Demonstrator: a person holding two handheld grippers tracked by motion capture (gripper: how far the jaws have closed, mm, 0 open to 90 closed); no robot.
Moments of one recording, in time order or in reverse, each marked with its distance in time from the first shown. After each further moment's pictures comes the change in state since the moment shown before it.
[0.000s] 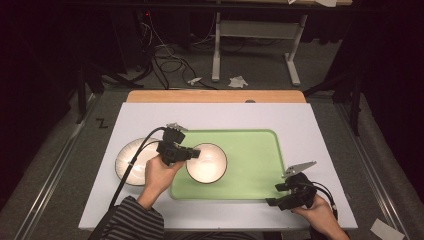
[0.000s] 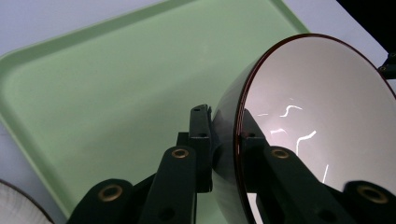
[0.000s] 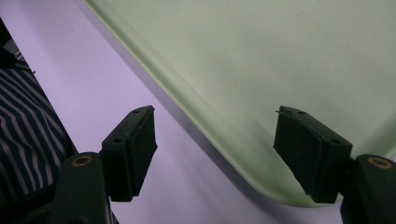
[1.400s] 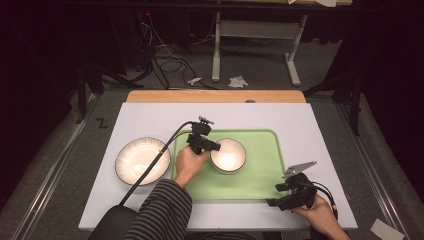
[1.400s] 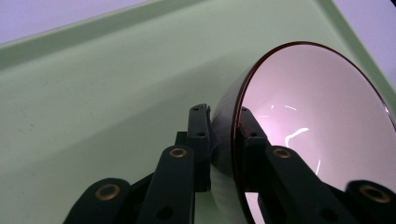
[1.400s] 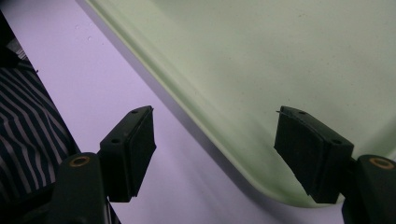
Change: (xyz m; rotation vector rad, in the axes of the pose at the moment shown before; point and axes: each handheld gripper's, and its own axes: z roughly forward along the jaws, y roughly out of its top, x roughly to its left) left arm 0.013 0.037 0.101 0.051 0.011 -0.116; right arm 0.000 0.000 0.000 -0.002 0.009 -0.007
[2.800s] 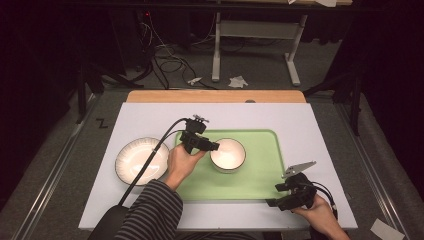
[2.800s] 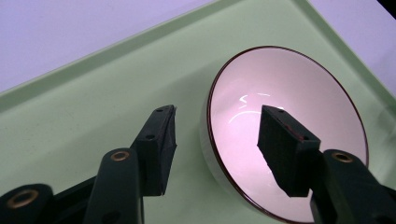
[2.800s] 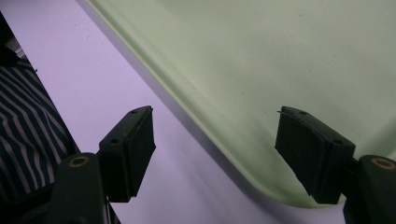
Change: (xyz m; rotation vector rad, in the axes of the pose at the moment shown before) left arm -0.009 -0.003 -0.039 -0.028 0.039 0.117; right arm 0.000 0.000 0.000 0.009 -0.001 -0.010
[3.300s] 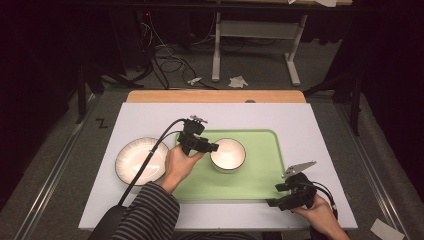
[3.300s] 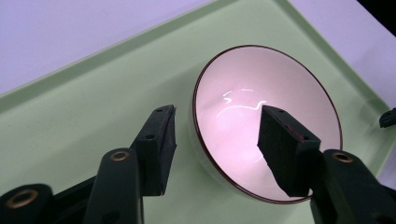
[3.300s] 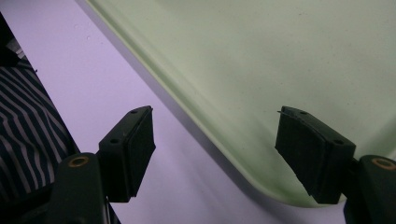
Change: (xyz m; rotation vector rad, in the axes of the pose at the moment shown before) left arm -0.006 -0.004 -0.012 -0.021 -0.012 0.020; right arm 0.000 0.000 0.000 0.001 -0.001 0.012
